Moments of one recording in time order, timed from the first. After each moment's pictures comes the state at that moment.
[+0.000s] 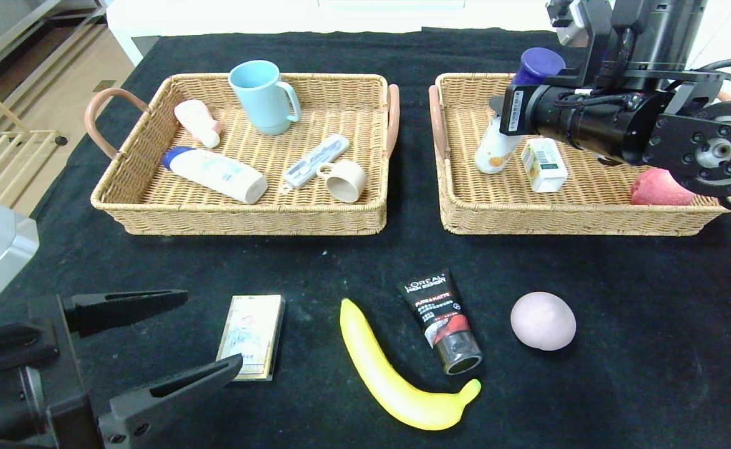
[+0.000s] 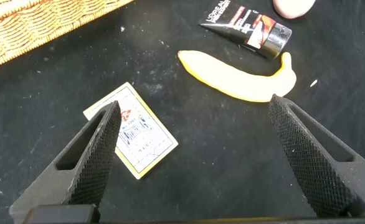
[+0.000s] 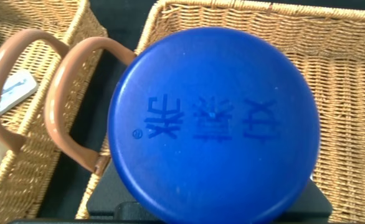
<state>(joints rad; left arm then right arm) -0.41 1.03 -0.64 -0.12 -0.29 0.12 0.44 1.93 -1.75 -0.20 -0.21 0.01</state>
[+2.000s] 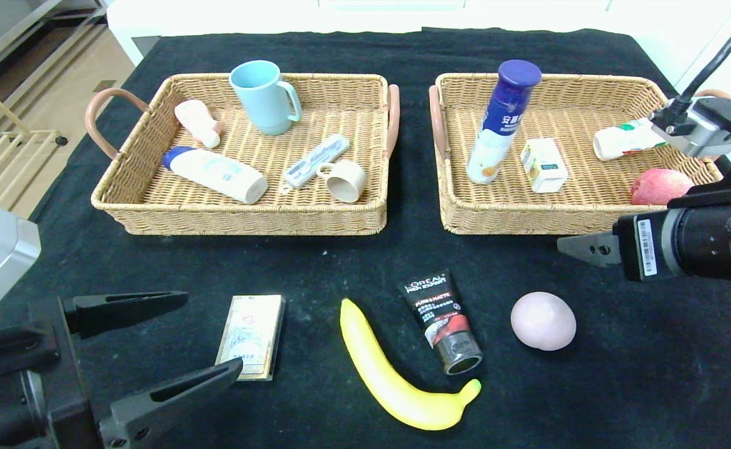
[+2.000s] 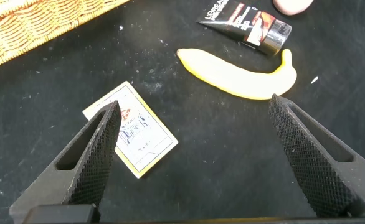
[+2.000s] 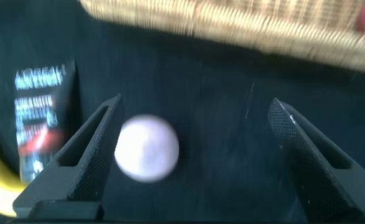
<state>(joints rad) -0.41 1.03 -0.64 -0.12 -0.28 0.14 0.57 1.45 -1.29 0.41 -0.35 0.20</state>
